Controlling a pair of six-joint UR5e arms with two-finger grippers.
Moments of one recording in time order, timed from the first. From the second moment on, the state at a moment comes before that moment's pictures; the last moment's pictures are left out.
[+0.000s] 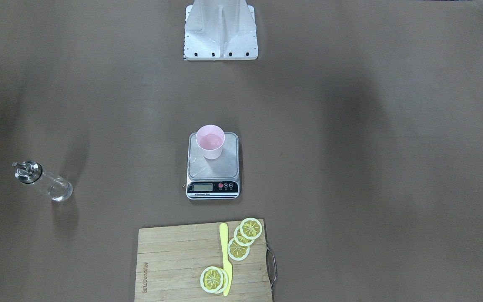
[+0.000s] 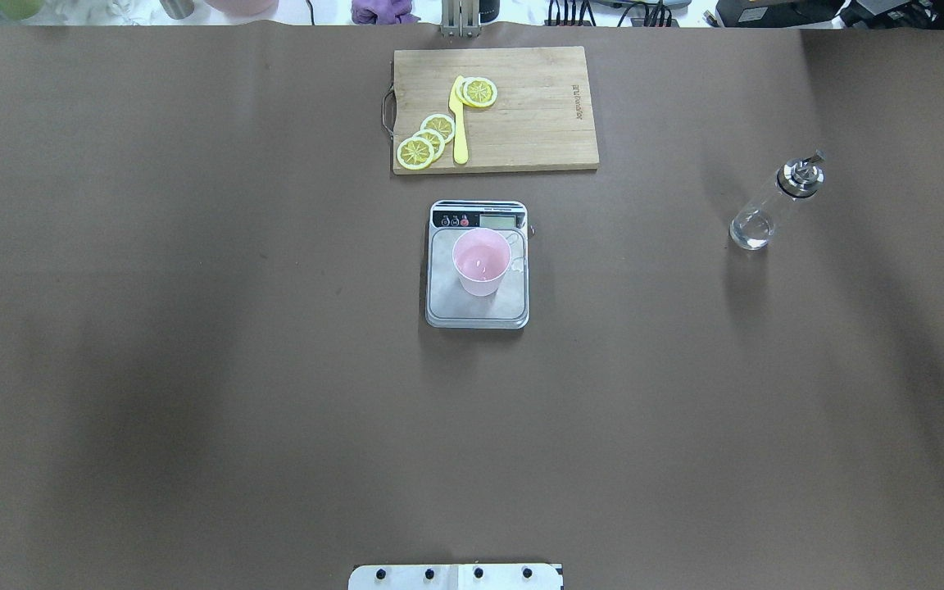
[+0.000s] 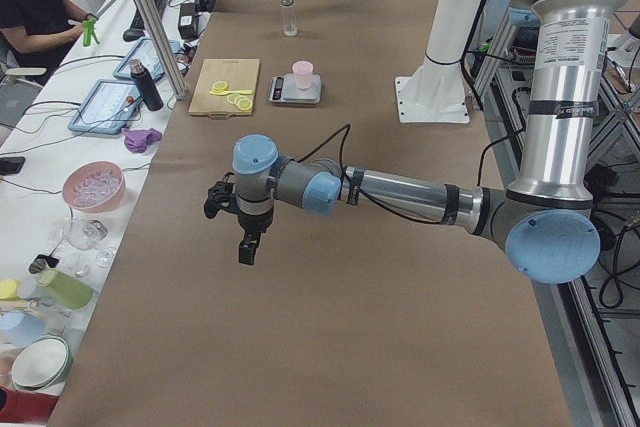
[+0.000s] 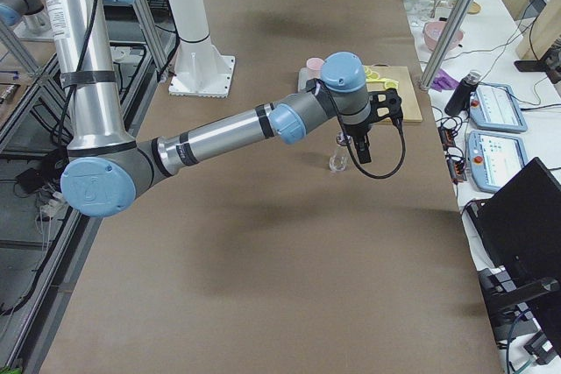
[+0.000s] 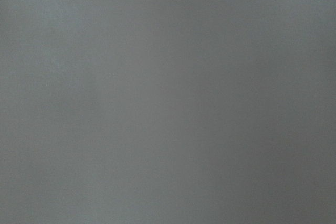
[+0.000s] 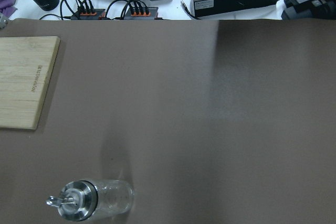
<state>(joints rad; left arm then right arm) -1.41 -1.61 -1.69 -1.73 -2.20 -0.15 1.52 -1.45 1.80 -1.33 2.43 0.39</state>
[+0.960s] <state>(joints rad) -1.43 -1.52 -1.69 -1.71 -2.21 -0.14 1.46 -1.46 1.76 -1.90 2.20 0.18</state>
